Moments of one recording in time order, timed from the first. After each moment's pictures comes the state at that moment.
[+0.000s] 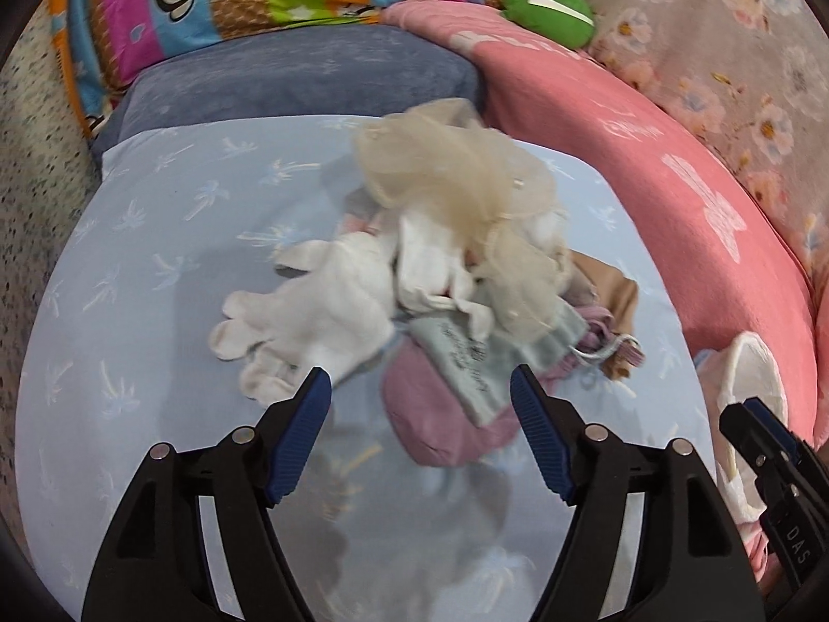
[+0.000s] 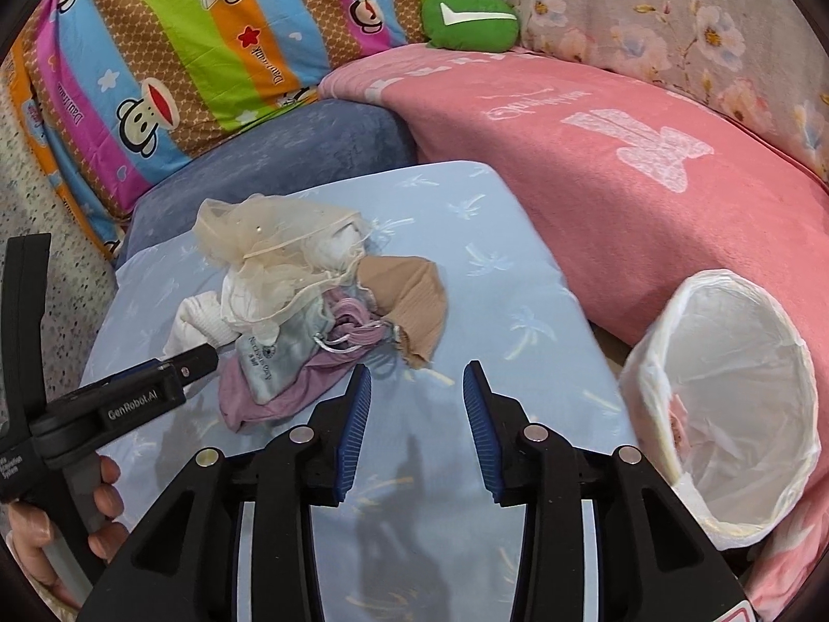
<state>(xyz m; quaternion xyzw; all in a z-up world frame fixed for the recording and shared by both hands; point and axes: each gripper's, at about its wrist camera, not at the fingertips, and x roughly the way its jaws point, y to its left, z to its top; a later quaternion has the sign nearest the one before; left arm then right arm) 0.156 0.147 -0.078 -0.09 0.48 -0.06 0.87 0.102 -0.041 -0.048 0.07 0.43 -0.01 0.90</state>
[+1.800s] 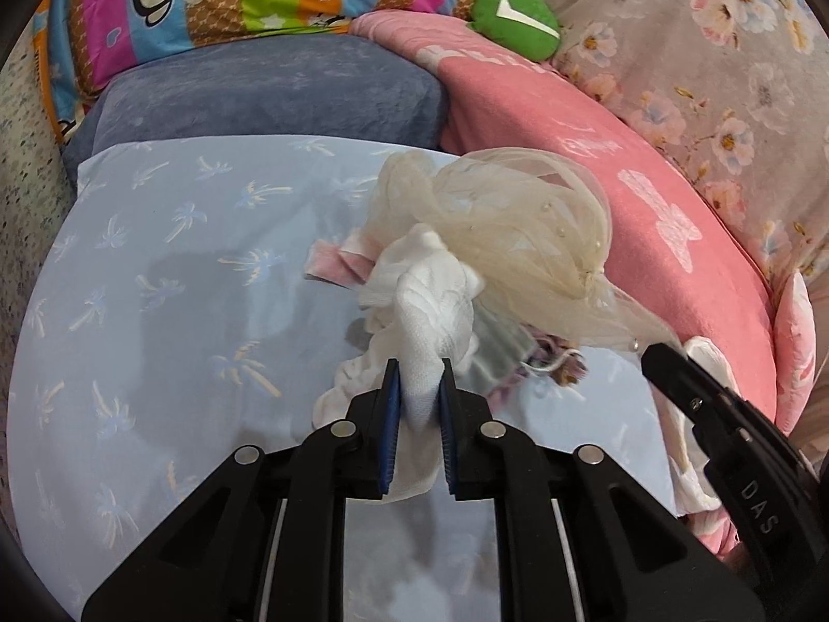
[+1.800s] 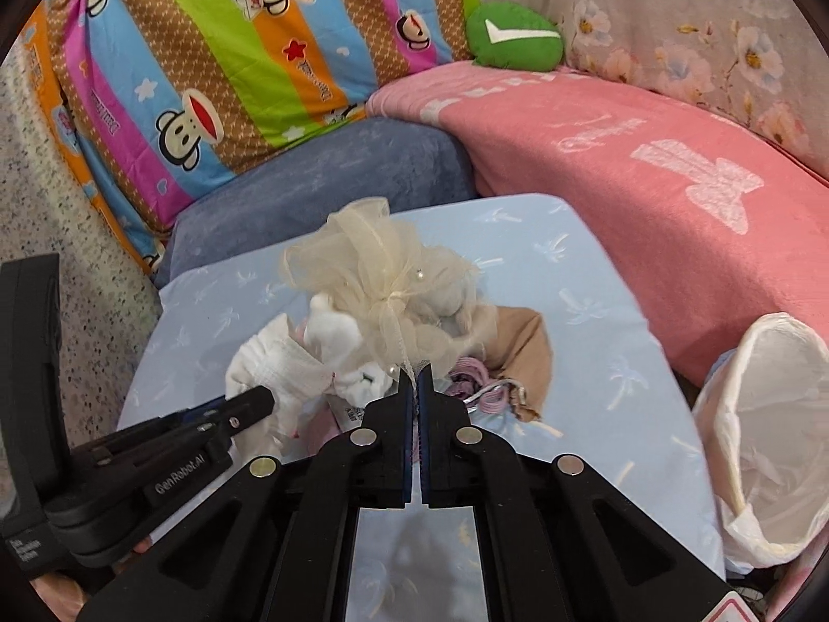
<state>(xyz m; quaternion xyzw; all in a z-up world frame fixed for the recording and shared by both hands) 0.148 0.147 -0.048 -0.10 0.47 -0.13 0.87 0.117 0.002 -0.010 0.09 0.39 0.03 0.92</state>
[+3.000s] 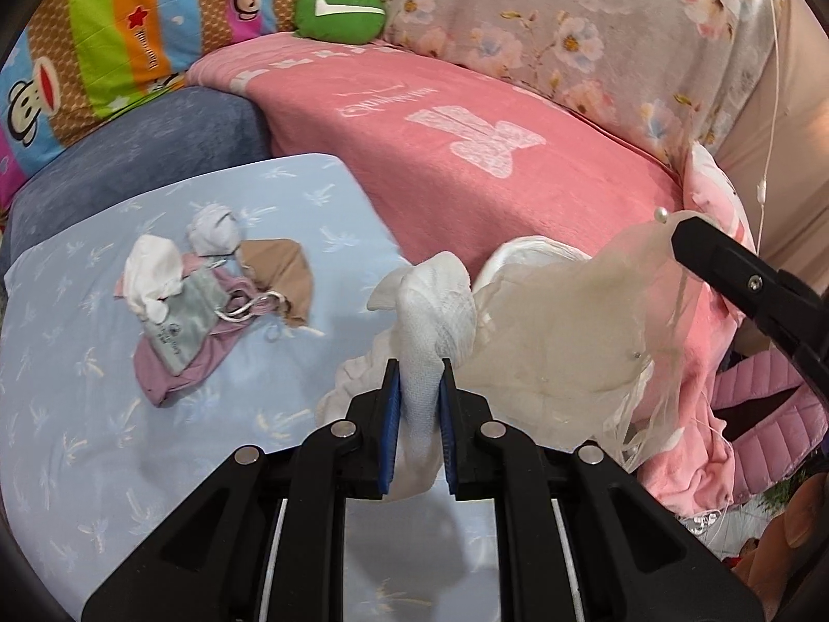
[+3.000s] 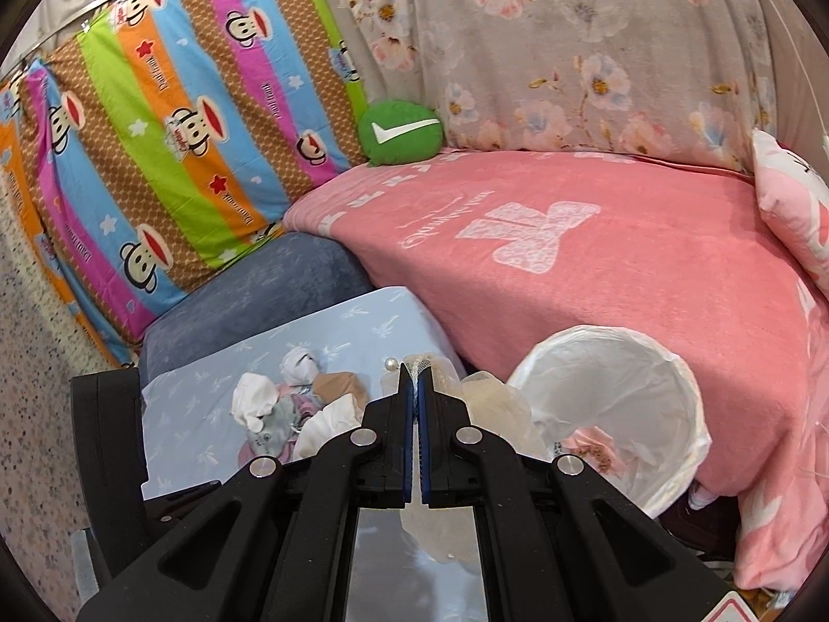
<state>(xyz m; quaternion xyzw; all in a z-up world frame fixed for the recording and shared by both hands) 0.059 -0.030 -0.008 0.00 0.44 -0.26 0.86 -0.029 -0.173 0.069 0.16 0.29 -0.08 0.94</state>
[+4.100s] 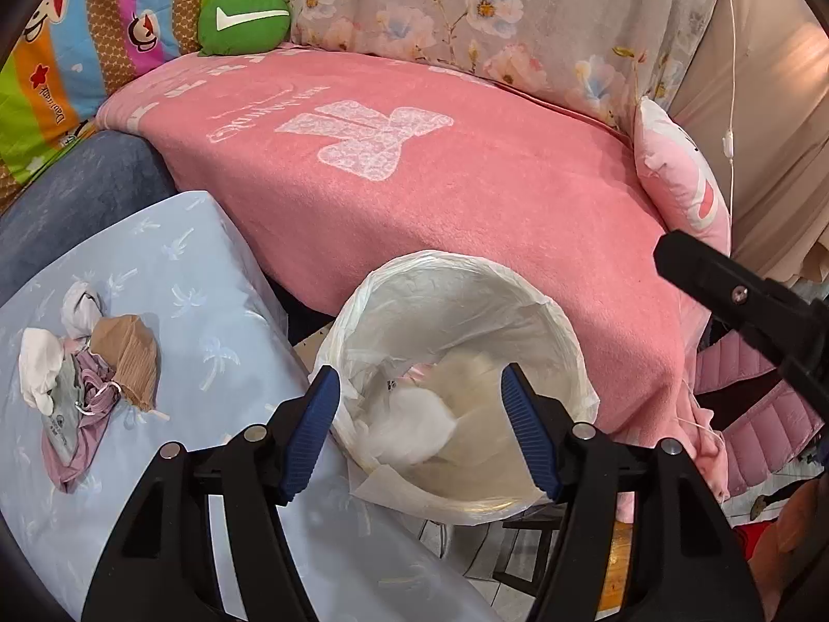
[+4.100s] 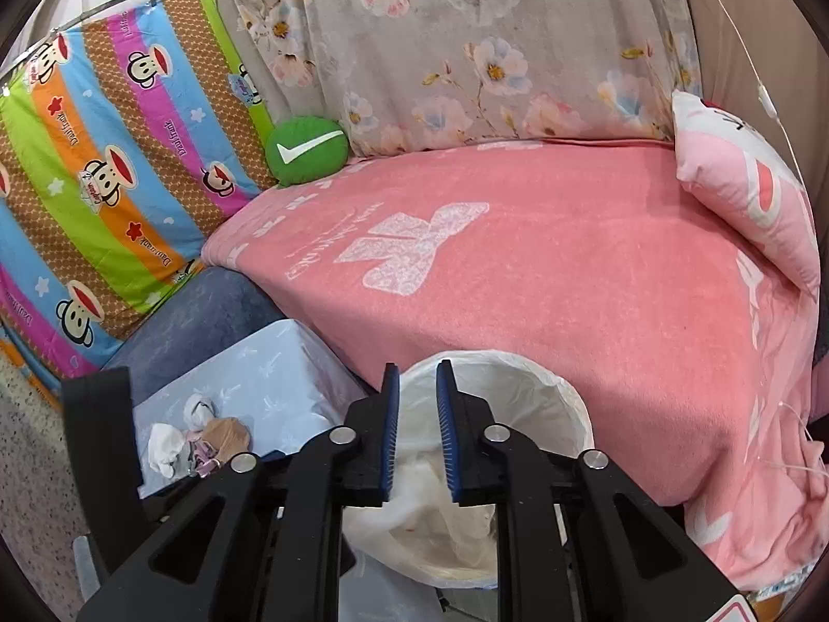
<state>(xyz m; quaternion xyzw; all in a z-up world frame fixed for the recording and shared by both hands) 0.071 -0.159 -0.013 0.05 0.43 -0.32 0.84 -0.022 -0.305 0.051 0.20 0.30 -0.16 0.92</state>
